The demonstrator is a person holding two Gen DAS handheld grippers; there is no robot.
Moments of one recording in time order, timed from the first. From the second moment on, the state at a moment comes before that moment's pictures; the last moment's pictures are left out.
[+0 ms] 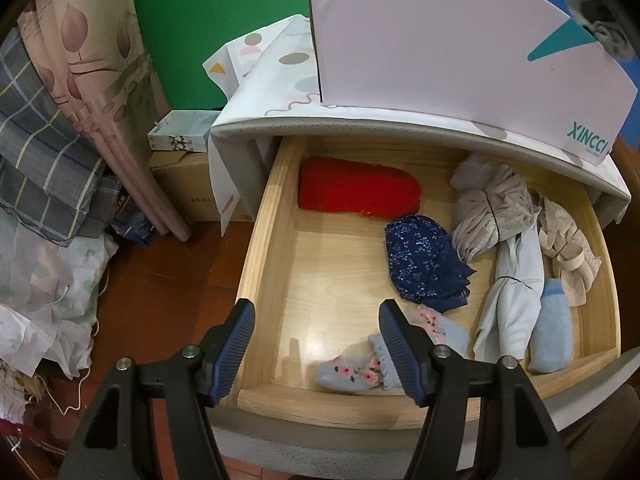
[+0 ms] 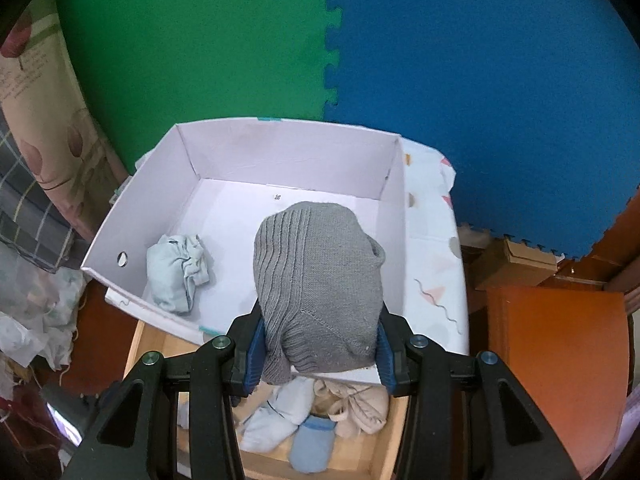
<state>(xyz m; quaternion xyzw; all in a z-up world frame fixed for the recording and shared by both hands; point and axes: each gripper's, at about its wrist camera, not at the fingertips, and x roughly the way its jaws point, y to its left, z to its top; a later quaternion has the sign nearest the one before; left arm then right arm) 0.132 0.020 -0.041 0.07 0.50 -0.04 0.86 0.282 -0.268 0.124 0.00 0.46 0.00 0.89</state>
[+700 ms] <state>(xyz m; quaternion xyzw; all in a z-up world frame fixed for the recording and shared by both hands) 0.134 0.023 -0.045 0.05 0.51 -0.05 0.86 0.334 -0.245 0.078 -0.03 0.52 -0.02 0.86</state>
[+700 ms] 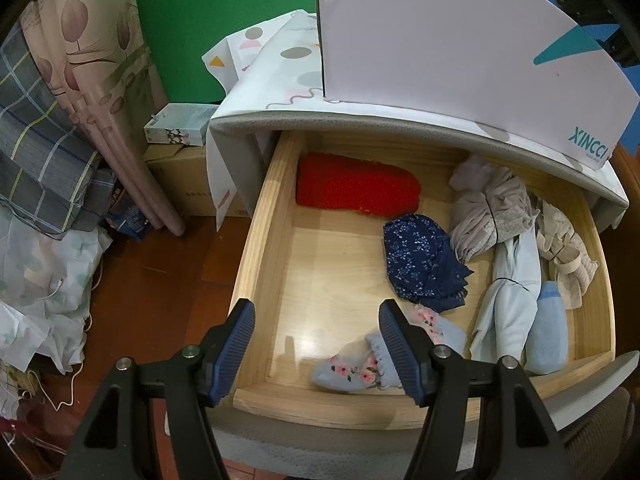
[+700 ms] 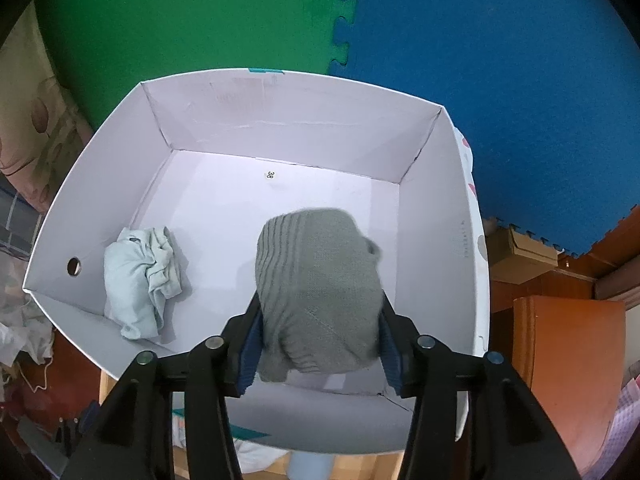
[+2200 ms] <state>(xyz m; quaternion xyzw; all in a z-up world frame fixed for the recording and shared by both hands) 0.139 0.020 -0.061 0.06 0.55 -0.07 0.83 0.197 -0.272 -0.064 0.01 0.66 0.02 0.75</state>
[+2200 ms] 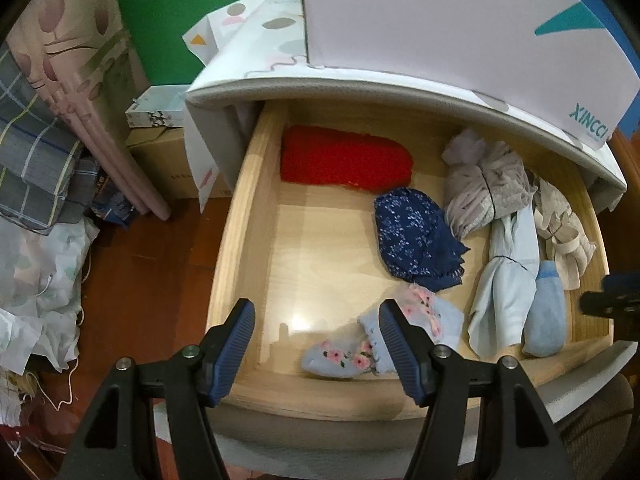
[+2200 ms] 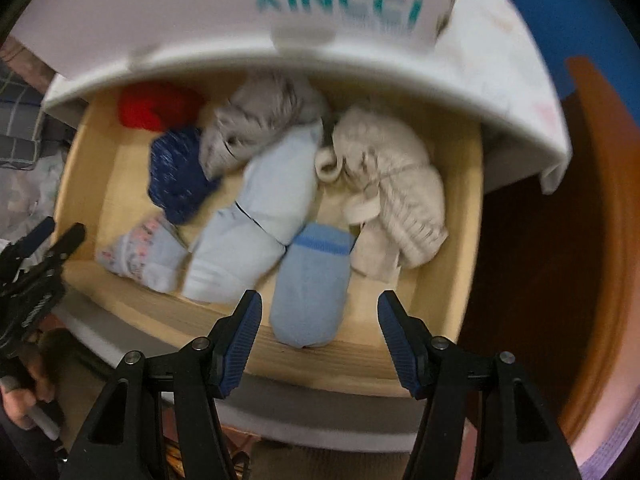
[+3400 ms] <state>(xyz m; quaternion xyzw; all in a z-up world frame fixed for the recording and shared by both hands) 0.153 -0.011 -0.100 0.09 0.63 -0.11 0.76 0.223 -0.264 -0.167 -0.01 0.74 0.00 0.68</state>
